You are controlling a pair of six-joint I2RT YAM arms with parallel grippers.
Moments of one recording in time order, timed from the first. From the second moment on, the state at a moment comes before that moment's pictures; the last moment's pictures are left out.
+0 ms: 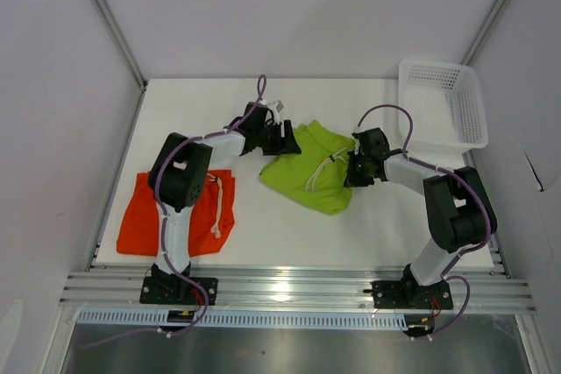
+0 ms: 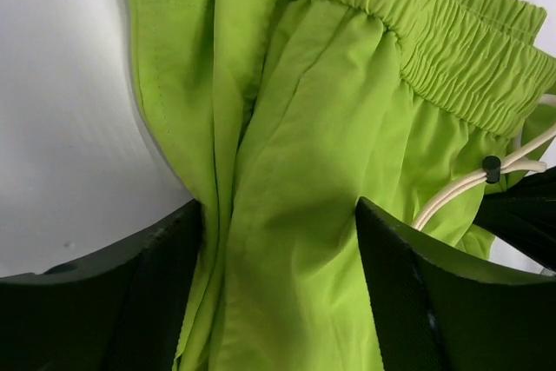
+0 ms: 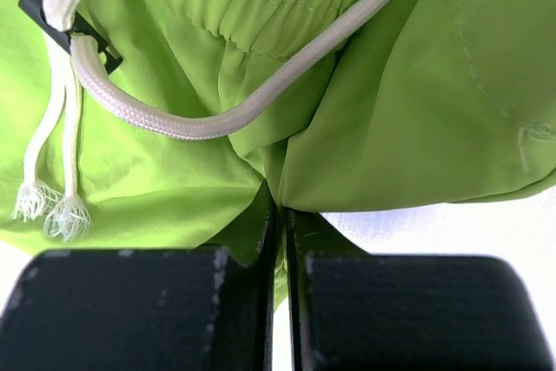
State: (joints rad) left arm -0.43 2.10 1.36 -0.02 0.44 -0.46; right arm 0.33 1.68 0.93 -0.28 -0.16 0.35
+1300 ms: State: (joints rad) left arm -0.52 1.79 0.99 -0.12 0.03 -0.62; right arm 0.30 1.60 0.84 -0.15 -0.43 0.49
